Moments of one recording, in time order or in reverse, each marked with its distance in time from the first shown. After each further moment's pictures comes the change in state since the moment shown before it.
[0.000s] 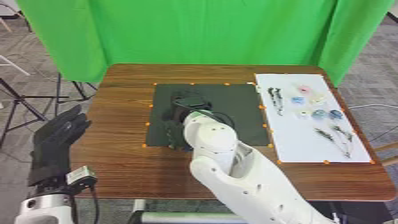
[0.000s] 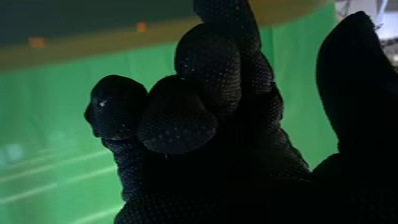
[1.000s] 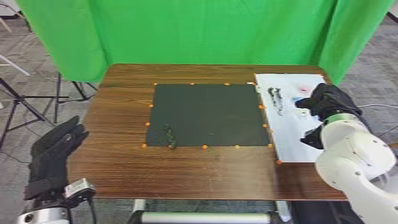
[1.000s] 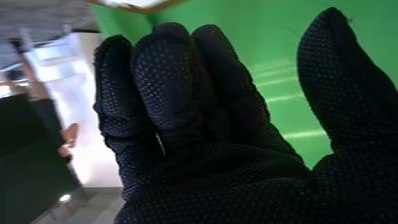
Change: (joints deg) left arm 4.8 4.1 1.1 -0.7 -3.6 4.3 5.1; right arm -25.9 36.2 35.1 -14.6 13.6 20.0 7.0
